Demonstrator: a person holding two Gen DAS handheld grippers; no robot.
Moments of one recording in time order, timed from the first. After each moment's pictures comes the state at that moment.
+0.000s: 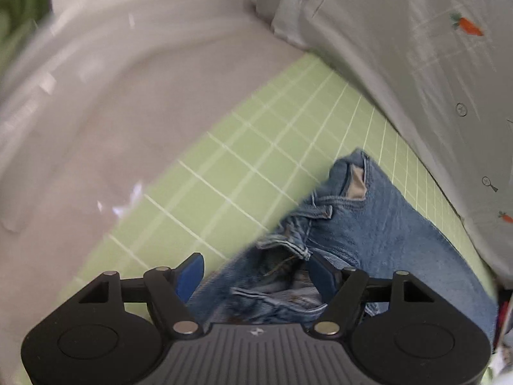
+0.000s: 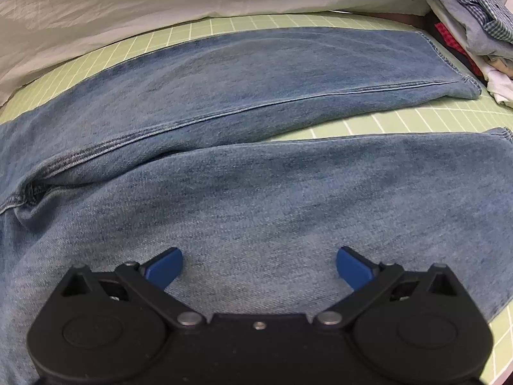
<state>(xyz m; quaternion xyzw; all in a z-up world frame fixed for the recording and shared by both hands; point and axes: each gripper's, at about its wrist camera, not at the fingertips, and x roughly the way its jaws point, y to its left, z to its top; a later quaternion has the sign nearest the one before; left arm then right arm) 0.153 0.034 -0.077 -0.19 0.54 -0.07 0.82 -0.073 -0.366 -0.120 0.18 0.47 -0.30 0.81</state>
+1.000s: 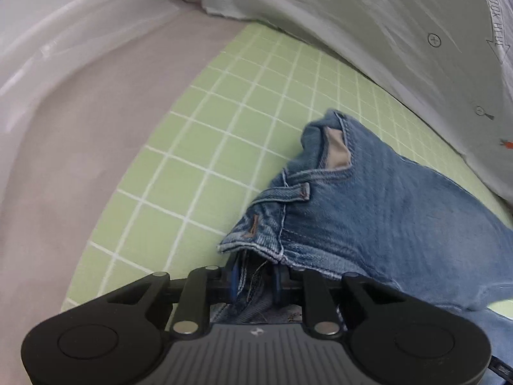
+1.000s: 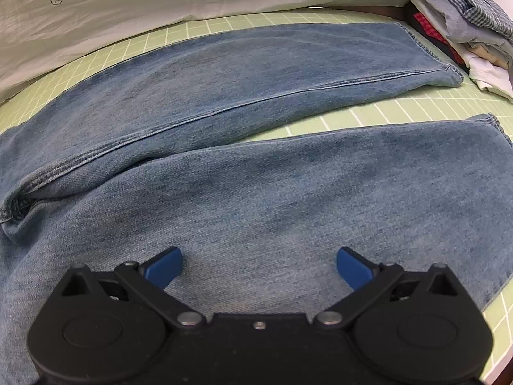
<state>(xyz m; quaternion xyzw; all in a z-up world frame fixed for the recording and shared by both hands) 0.173 0.002 -0.076 -0.02 0.50 -0.12 0.86 -0.076 -0.375 -0.122 0.19 0.46 -0.33 0.80</state>
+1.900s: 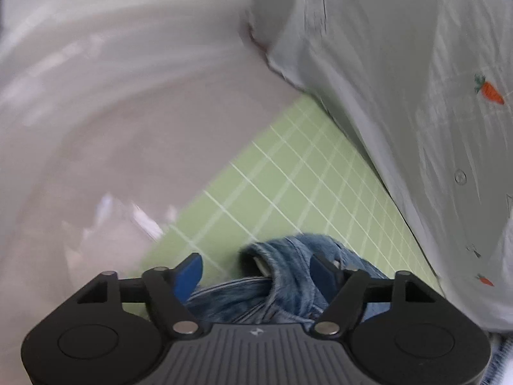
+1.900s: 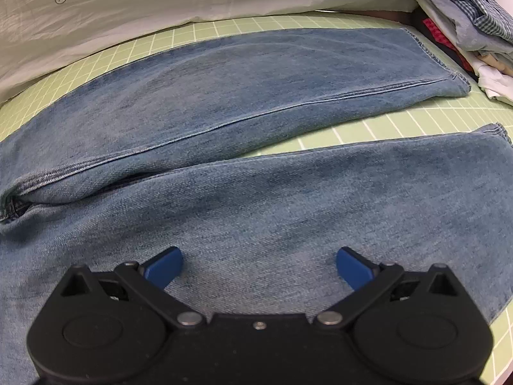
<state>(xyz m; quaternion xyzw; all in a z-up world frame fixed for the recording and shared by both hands) 0.260 0.053 -0.094 -0.27 0.52 -0.10 0.80 -0.069 -0.391 -0.122 0.18 0.46 -0.32 0.81</state>
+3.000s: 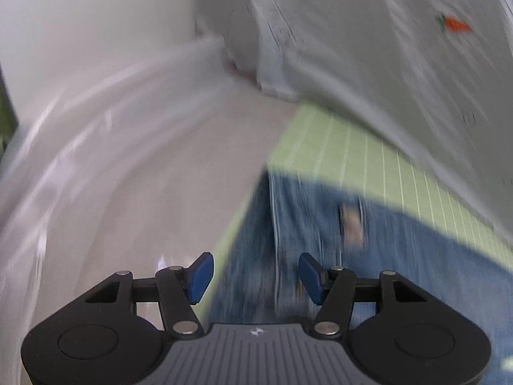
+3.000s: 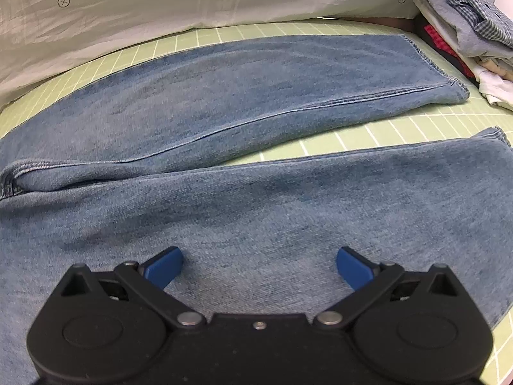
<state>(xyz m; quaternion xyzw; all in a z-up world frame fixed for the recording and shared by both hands) 0.192 0.040 -0.068 -0.08 0.46 -0.08 0.88 -0.073 -0.399 -0.124 0.17 0.45 -0.31 0.82</state>
